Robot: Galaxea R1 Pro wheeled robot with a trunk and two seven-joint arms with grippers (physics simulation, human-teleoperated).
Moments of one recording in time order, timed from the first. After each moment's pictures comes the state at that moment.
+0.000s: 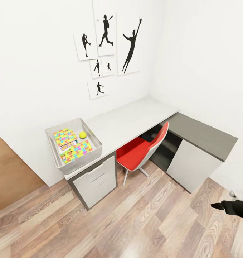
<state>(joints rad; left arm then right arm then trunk) 0.18 0.17 0.64 -1.25 1.29 0.80 0.66 -0.64 -1.14 1.03 -1.25 -1.52 0.48 -0.06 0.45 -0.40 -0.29</state>
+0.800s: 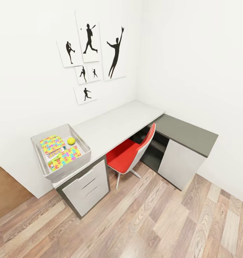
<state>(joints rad) 0.06 0.10 0.53 -0.35 0.66 0.27 0.16 -0.37 -0.31 1.04 -0.25 -1.08 0.28 -0.10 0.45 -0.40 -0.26</state>
